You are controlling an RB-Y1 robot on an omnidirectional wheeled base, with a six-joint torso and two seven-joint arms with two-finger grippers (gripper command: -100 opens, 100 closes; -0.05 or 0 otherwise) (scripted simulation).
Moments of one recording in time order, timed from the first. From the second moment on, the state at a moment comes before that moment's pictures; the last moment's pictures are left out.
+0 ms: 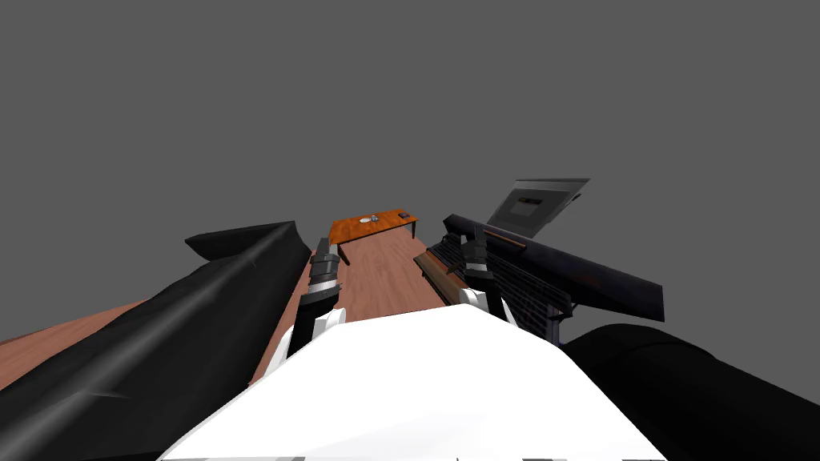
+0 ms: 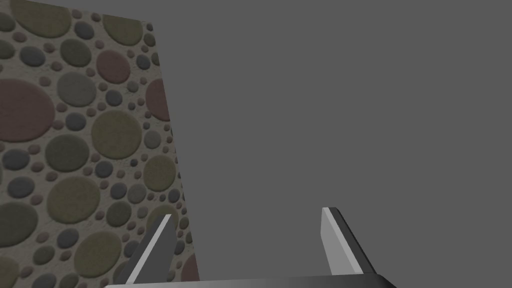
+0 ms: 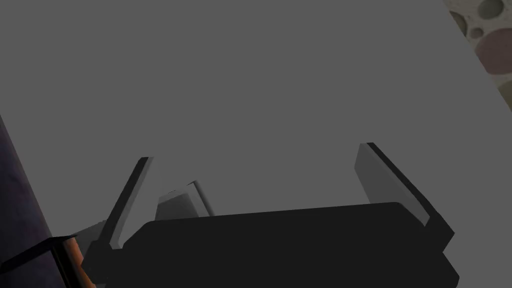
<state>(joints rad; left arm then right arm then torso) 0.52 -0.01 0.04 -2.26 -0.09 -0.41 -0.12 0.52 0.04 -0.07 -2.31 -0.05 -0.35 0.07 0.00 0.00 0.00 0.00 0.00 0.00</state>
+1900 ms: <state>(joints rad) 0.52 -0.01 0.04 -2.26 -0.09 -0.41 -0.12 0.55 -0.41 0.37 -1.97 0.21 -0.39 0.45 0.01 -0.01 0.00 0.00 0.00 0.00</state>
